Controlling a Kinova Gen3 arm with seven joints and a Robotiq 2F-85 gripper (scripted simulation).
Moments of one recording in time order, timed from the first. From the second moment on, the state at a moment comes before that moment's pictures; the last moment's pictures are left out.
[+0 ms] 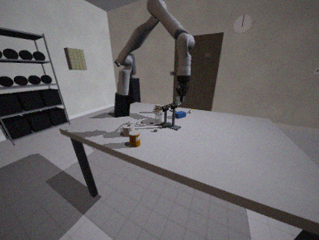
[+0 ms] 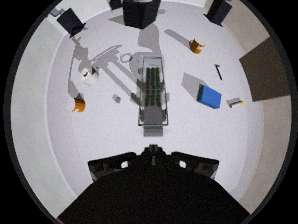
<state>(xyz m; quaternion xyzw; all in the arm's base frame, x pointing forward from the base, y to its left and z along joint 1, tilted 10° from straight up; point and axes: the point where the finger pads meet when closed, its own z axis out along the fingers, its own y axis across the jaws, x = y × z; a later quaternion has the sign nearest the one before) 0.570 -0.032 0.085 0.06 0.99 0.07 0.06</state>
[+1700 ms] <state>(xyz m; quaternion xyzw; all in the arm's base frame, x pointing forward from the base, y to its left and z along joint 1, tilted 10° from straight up) 0.575 -0.033 0.090 0.06 0.99 0.07 0.05</state>
